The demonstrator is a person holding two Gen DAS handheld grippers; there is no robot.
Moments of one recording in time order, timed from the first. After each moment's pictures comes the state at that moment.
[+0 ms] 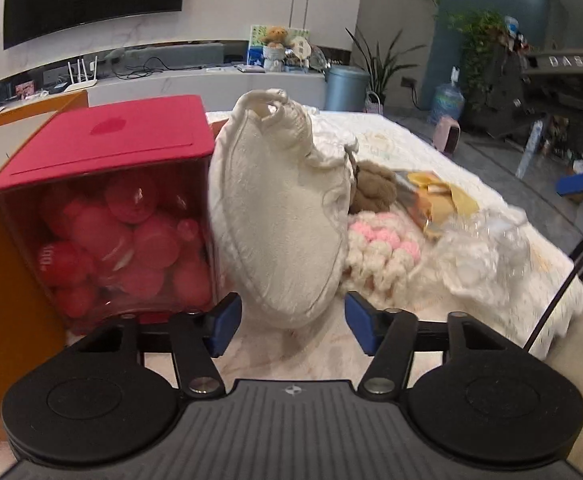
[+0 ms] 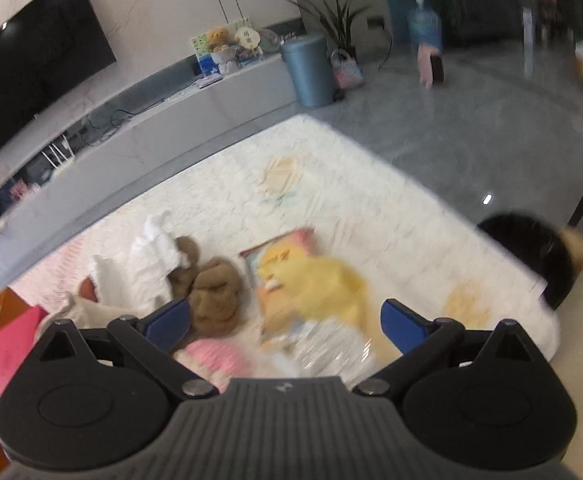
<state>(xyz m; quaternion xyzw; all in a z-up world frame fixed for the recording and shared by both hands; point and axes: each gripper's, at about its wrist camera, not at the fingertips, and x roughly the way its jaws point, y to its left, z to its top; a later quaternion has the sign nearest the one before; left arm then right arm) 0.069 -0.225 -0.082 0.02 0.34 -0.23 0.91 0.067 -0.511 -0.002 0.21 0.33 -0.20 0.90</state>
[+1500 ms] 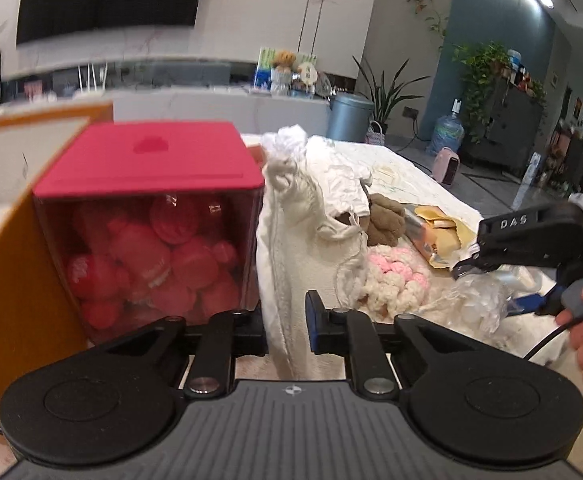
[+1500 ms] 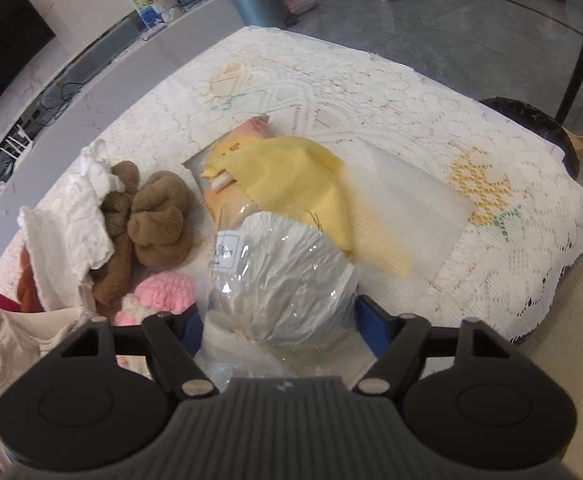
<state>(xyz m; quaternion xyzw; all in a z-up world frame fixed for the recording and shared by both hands) 0.070 -0.201 -0.078 0.00 0.30 -0.22 0.93 0.078 -0.519 -0.089 0.31 0.40 -0.22 0.83</state>
